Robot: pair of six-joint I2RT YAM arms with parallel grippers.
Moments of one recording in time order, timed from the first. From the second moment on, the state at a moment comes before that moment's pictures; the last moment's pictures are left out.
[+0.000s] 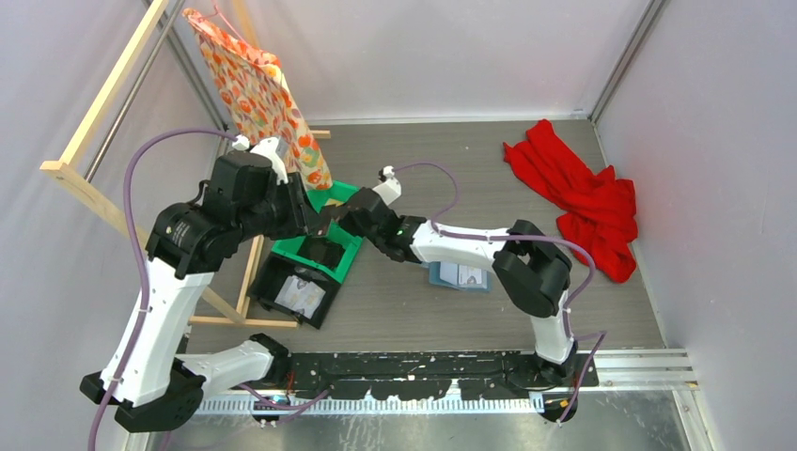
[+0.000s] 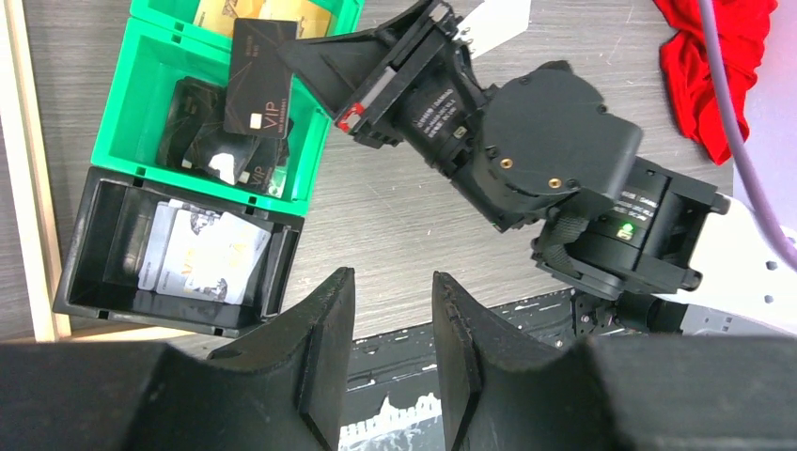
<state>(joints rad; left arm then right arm) -0.53 1.08 1.65 -1.27 -0.06 -0.55 1.01 1.95 1.39 0.12 0.38 1.29</state>
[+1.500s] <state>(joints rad) -0.54 1.11 1.50 -1.14 0.08 -0.57 1.01 1.46 1.01 0.00 0.49 1.17</state>
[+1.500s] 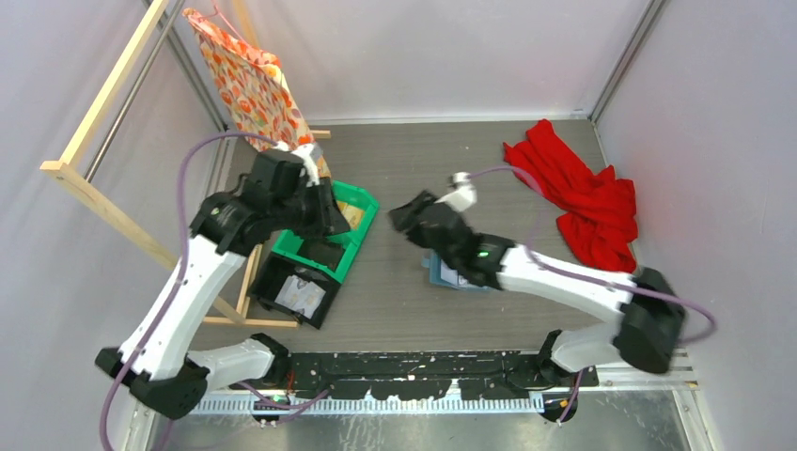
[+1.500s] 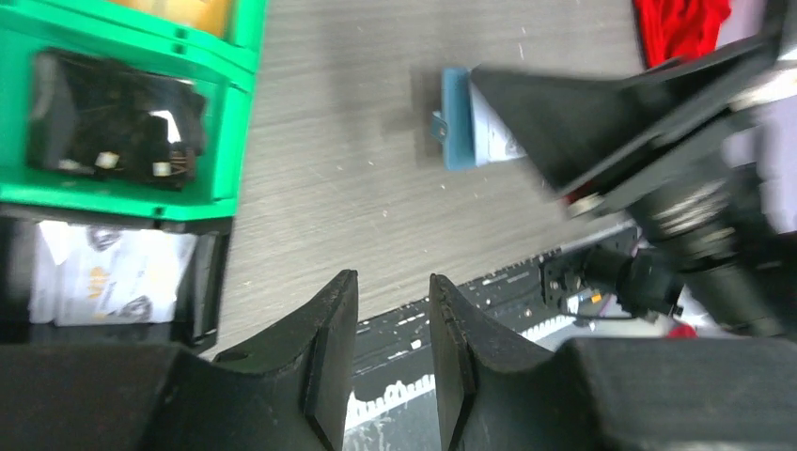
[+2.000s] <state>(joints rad) -0.86 1.65 1.44 -0.68 0.36 -0.71 0.52 0.93 0.66 -0.51 0.30 0.98</state>
